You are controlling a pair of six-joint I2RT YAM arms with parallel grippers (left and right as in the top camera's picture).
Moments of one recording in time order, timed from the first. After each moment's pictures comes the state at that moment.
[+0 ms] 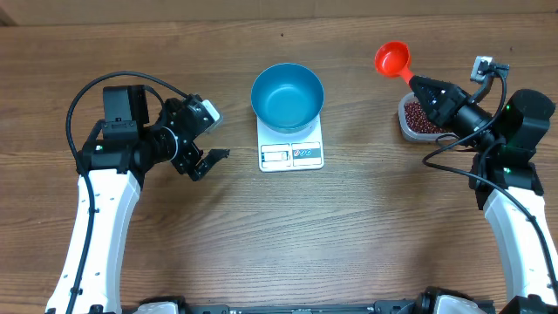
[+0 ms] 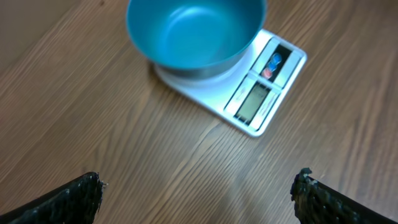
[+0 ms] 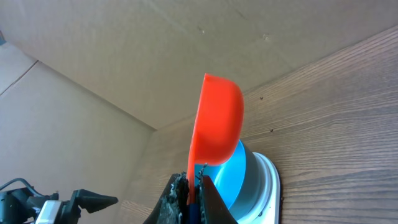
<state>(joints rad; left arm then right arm) 0.04 1.38 1.13 -0.74 0.55 0.84 -0.23 1.31 0.84 0.22 -0.87 0.67</state>
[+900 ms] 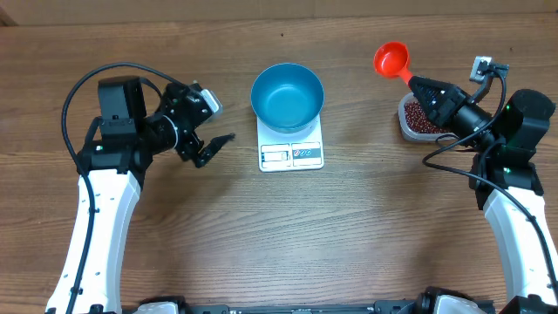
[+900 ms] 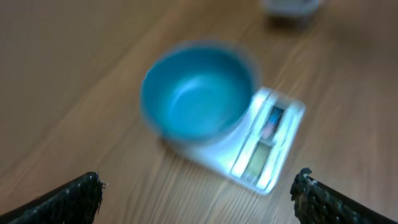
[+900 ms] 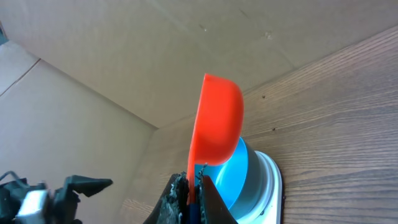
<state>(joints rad) 0.04 1.38 1.12 -0.56 0.75 0.84 -0.23 1.31 0.84 0.22 -0.88 0.67</state>
